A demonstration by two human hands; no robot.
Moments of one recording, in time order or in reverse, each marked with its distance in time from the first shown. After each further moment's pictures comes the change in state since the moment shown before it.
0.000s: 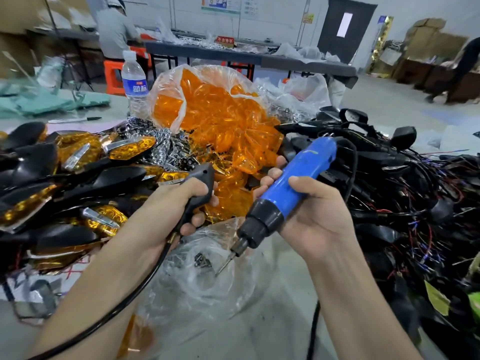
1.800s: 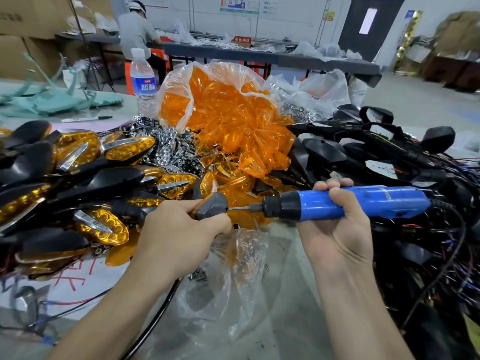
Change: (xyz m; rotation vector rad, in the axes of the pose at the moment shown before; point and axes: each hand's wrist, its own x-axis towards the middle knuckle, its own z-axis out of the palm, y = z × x) left_hand -0.029 -0.005 0.037 0.667 0.385 0.085; right_hand 0.019 -0.011 -0.046 0.106 0.145 -0.476
